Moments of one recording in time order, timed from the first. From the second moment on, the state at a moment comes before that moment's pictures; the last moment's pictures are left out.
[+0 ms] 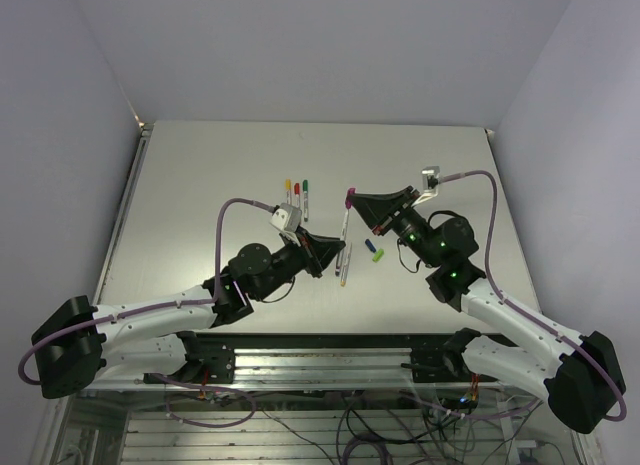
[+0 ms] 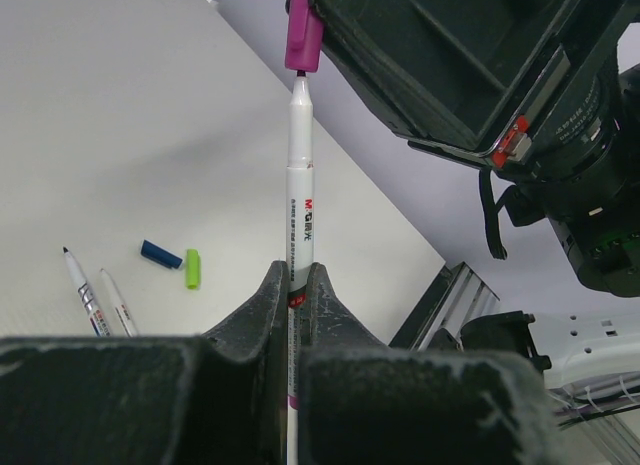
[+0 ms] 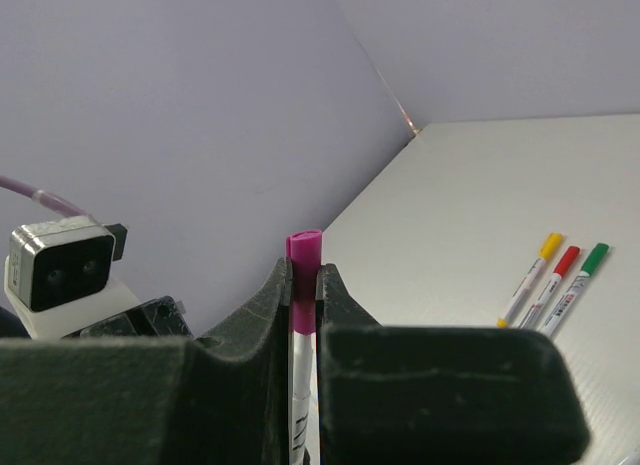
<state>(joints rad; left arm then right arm) -1.06 1.07 0.54 0.60 -0.19 -0.55 0.63 0.96 0.55 0.68 -0.15 0.64</state>
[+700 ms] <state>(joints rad) -1.06 1.06 0.52 0.60 -0.25 -0.53 0.64 1.01 0.57 0.58 -0.26 0.67</state>
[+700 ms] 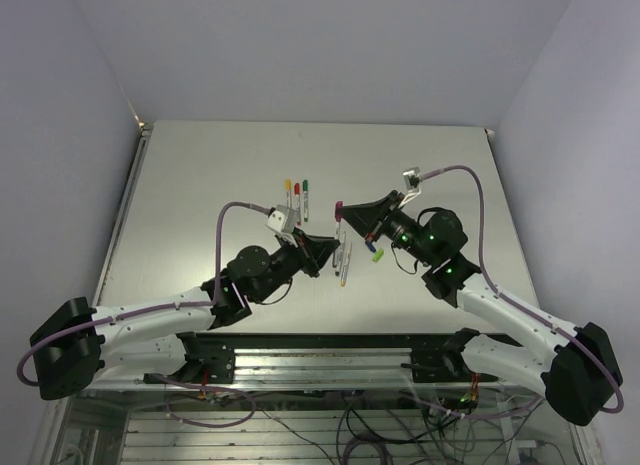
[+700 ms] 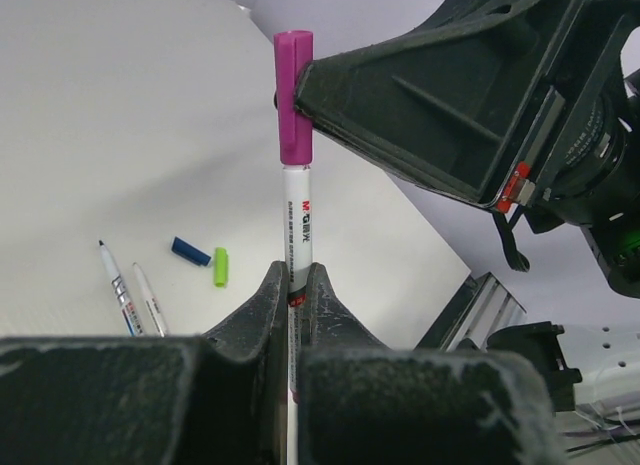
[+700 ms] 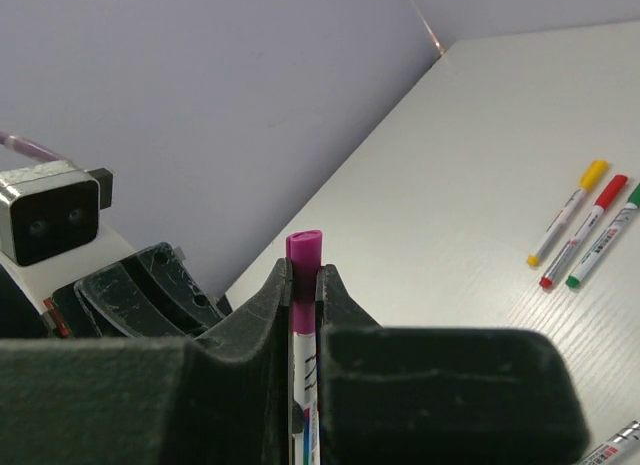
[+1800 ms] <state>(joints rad) -0.95 1.09 0.50 0.52 -0.13 -0.53 0.75 1.08 0.57 0.49 -0.07 0.60</state>
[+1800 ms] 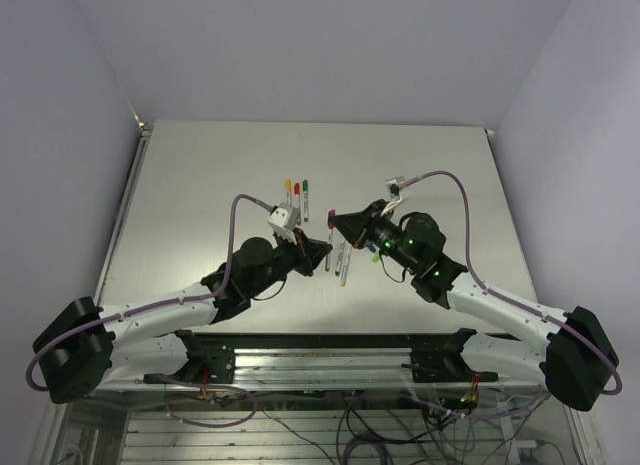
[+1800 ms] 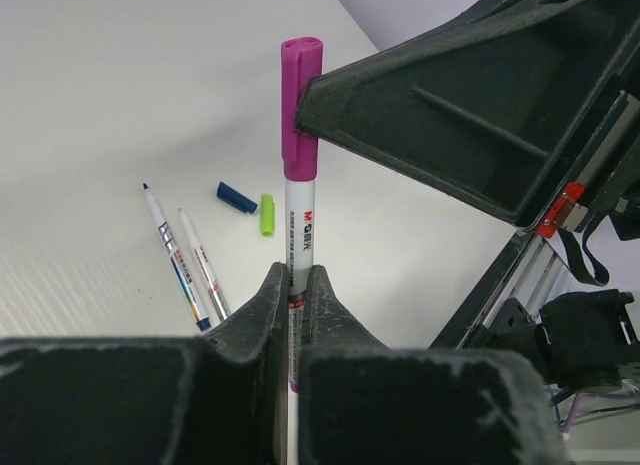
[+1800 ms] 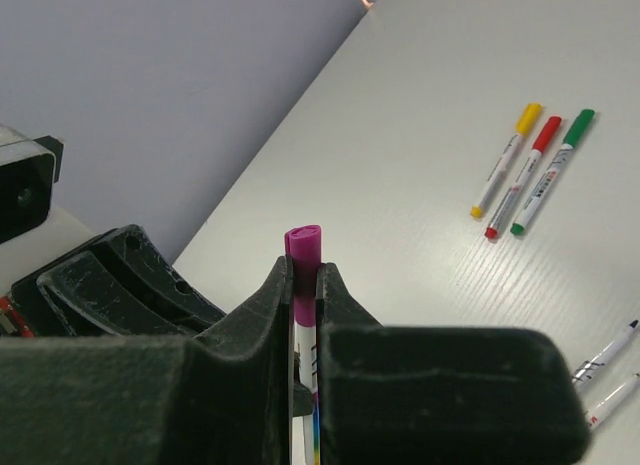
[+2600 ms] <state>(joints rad) -0.90 1.05 0.46 0.42 -0.29 -0.67 0.80 0.89 0.85 0.06 0.21 0.47</state>
